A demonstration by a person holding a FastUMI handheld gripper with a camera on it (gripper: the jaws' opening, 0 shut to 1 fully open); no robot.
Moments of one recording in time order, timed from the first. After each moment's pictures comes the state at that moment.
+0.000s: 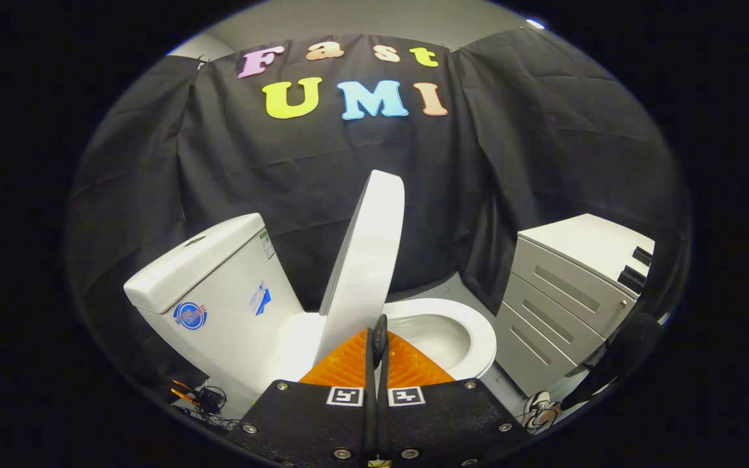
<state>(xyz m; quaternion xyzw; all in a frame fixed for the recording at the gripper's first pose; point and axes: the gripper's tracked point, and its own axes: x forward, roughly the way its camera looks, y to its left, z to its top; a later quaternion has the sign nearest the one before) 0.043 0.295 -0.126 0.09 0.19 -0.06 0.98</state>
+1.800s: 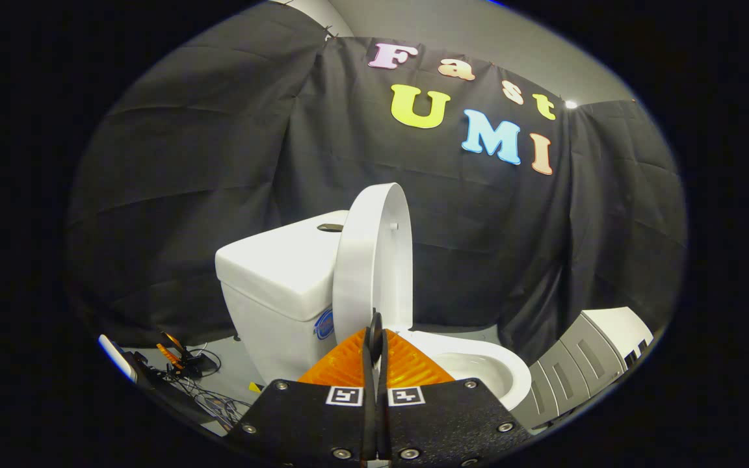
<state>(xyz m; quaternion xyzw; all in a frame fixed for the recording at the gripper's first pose) 0.051 0.467 -0.088 -0.08 0.15 0.08 0.98</state>
